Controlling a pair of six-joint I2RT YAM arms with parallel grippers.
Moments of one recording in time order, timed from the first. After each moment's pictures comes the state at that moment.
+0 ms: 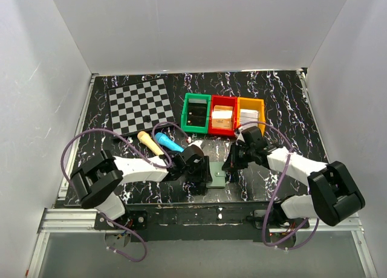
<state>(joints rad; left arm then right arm) -1.03 1.58 0.75 -0.05 0.04 -0.88 0.52 1.32 0.57 -0.22 -0.41 0.60</state>
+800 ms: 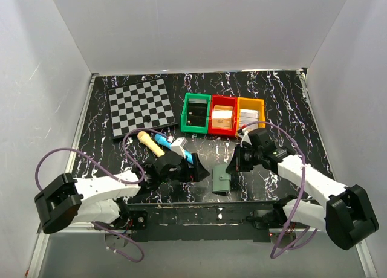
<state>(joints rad) -1.03 1.19 0.49 0.14 -0.05 -0.91 0.52 1.11 0.57 -0.39 -0.45 0.54</state>
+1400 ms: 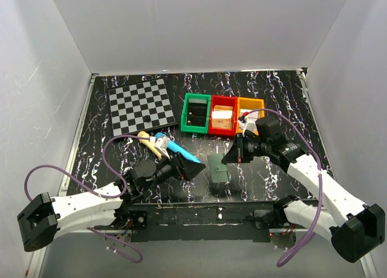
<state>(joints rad) -1.03 0.88 0.29 0.48 -0.10 -0.86 0.53 0.98 0.76 -0.54 -0.58 0.55</state>
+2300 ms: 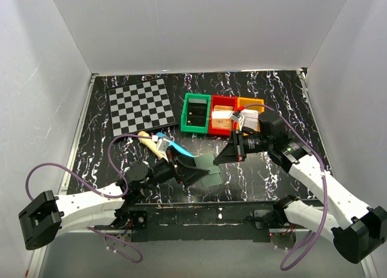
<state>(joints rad) -1.03 0.90 0.25 0.82 0.13 -0.79 0.57 0.96 0.83 -0.36 -0.95 0.69</state>
